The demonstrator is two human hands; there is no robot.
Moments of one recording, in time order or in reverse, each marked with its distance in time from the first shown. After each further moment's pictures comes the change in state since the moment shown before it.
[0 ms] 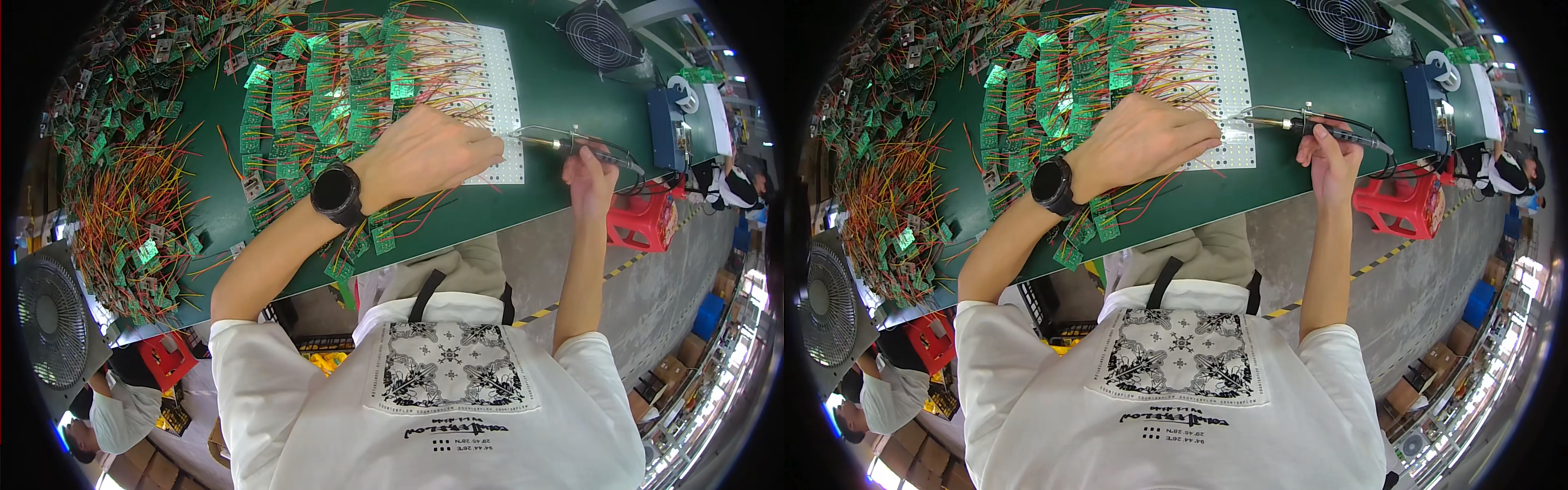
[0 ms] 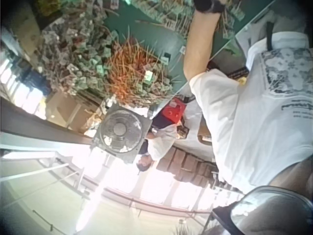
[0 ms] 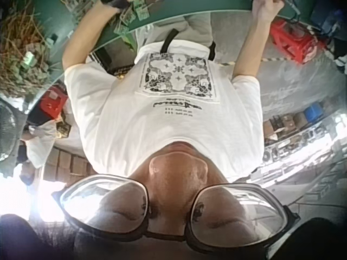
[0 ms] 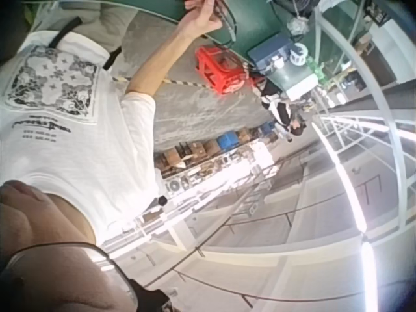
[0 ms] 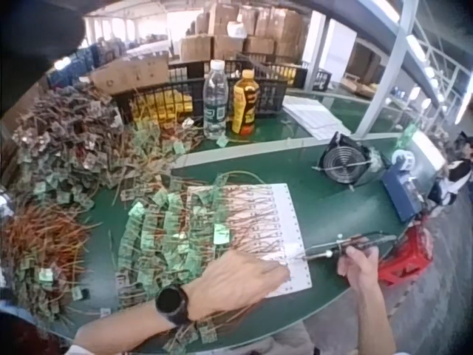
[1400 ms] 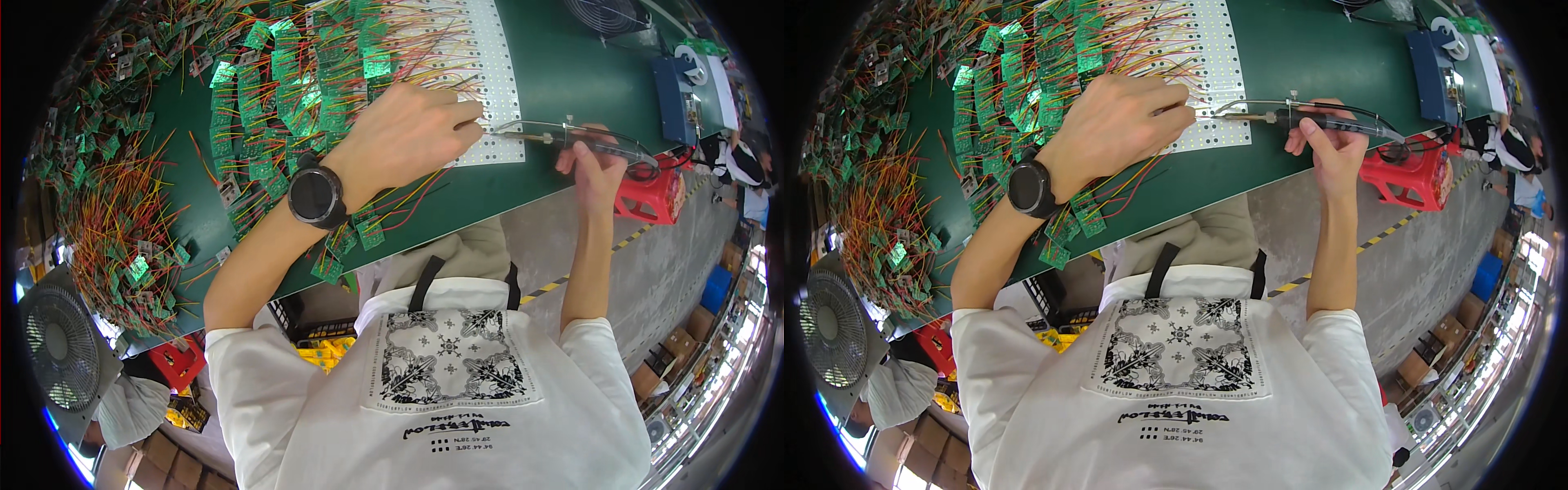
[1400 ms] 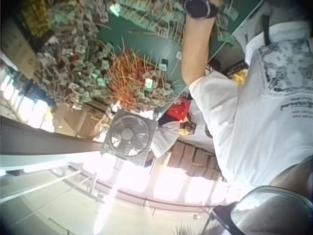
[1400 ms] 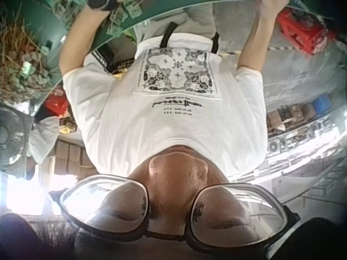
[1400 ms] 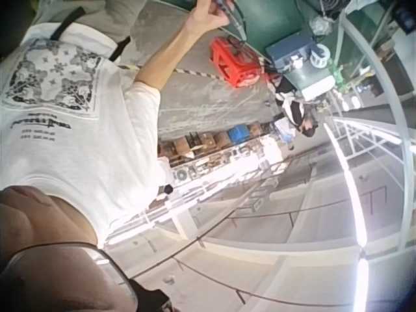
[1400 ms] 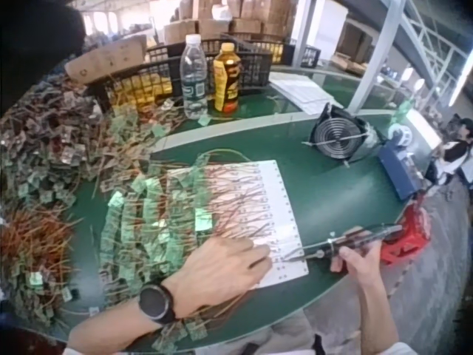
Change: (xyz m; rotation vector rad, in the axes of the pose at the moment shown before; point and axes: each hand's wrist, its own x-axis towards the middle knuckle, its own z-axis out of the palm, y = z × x) left_hand -0.002 -0.008 0.012 0.160 -0.022 0.112; right_hand -0.020 0.002 -0.004 -0.125 -0.069 -0.042
